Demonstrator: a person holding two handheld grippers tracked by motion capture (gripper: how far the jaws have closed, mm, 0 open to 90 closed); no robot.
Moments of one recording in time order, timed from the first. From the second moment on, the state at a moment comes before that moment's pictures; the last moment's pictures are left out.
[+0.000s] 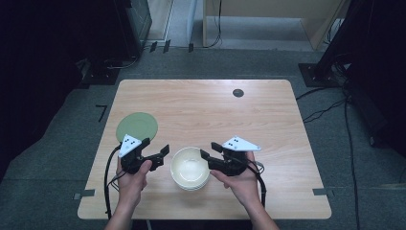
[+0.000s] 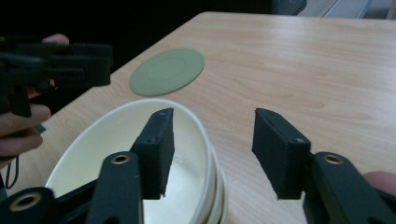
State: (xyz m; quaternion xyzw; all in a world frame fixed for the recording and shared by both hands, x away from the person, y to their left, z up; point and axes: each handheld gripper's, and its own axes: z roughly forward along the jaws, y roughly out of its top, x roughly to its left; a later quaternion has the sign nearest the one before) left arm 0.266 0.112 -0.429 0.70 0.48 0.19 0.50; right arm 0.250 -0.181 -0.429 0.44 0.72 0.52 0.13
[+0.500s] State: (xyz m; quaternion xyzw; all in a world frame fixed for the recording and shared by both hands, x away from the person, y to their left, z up) left arm 0.262 0.099 -0.429 0.71 0.46 0.19 0.49; right arm 0.247 -0.165 -0.446 0.45 0.74 0.48 0.15
